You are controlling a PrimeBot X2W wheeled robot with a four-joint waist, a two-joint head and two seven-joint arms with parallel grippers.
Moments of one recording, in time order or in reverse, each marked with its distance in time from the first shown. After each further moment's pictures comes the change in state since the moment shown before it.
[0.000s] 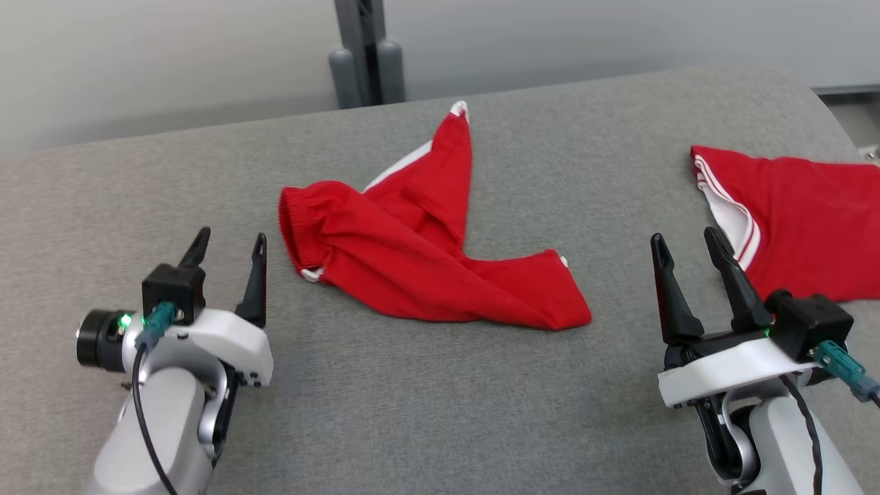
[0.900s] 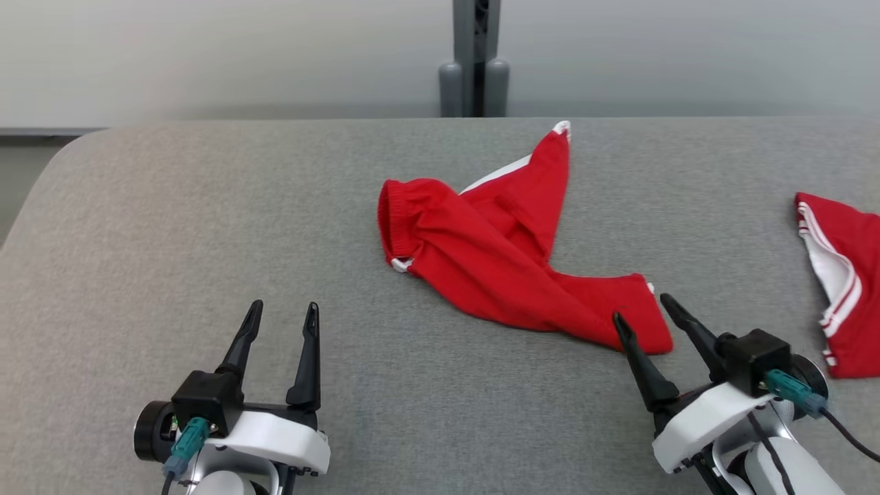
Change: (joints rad) left arm 0.371 -0.141 0.122 -0.407 0.053 -0.014 -0.016; right arm 0.069 -0.145 0.193 0.006 0.018 0.000 0.098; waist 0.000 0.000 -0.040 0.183
